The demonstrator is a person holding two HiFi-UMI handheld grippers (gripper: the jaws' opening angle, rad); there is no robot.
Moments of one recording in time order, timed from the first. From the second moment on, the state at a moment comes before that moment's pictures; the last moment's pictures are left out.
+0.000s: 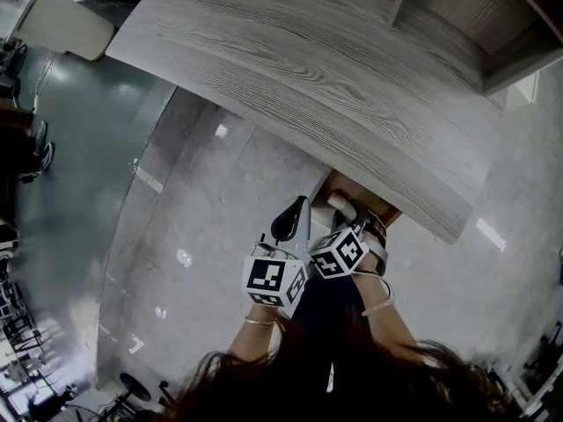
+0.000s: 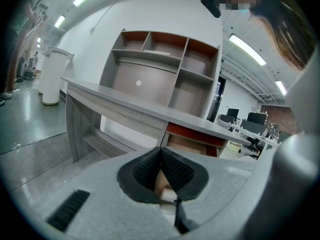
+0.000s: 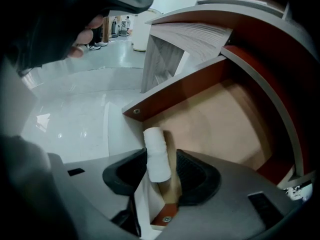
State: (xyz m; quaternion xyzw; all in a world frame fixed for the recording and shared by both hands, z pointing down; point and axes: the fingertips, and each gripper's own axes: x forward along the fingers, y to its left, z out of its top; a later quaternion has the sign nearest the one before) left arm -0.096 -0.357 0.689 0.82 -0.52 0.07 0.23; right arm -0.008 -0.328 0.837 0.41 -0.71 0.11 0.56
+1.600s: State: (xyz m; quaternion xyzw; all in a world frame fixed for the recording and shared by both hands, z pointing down) left arm -0.056 -0.292 0.640 0.83 -0.50 0.10 0.22; right arm 0.035 -0.292 0.700 0.55 -0.73 0.12 0.38
